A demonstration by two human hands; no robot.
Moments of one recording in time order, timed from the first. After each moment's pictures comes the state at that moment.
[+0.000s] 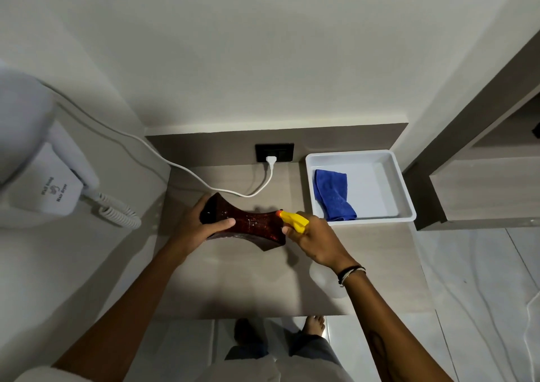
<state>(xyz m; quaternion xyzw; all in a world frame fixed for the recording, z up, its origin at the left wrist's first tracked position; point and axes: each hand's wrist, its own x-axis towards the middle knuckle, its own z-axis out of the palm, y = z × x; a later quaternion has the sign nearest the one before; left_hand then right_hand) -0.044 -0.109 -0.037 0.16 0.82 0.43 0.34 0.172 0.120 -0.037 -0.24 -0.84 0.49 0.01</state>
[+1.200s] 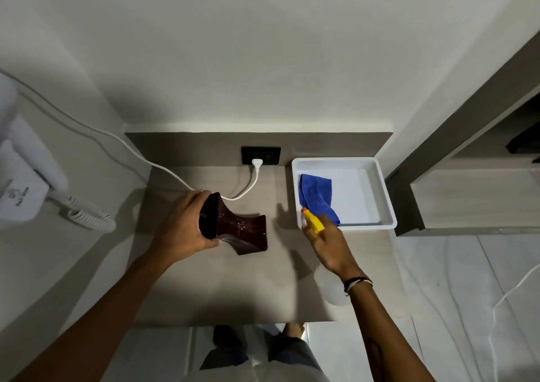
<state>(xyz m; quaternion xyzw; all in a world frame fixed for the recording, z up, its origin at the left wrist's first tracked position) -0.024 -0.084 -0.001 0.38 0.89 0.21 0.15 0.208 0.160 -0.053 -0.38 -0.78 0.49 0.05</state>
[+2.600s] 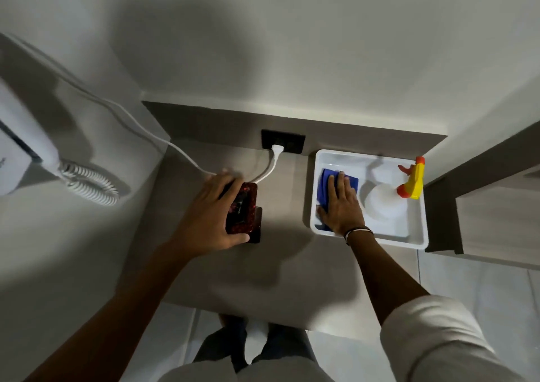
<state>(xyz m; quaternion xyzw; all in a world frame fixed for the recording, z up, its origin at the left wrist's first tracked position) -0.001 -0.045 -0.018 0.44 0.88 0.15 0.12 0.129 0.264 -0.137 -0.23 -0.95 0.11 -0.17</state>
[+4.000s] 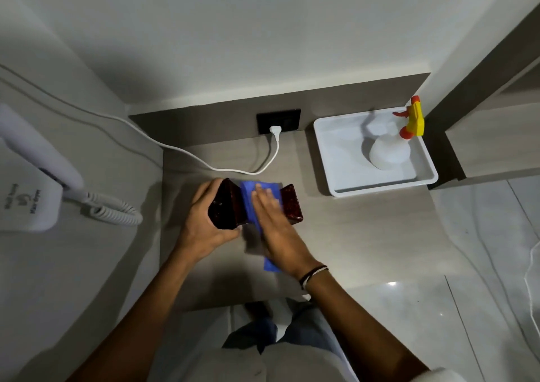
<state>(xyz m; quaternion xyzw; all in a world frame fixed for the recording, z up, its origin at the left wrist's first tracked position) -0.043 -0.126 -0.052 0.36 0.82 0.39 0.20 0.122 0.008 -0.089 -0.14 -0.93 0.34 0.09</state>
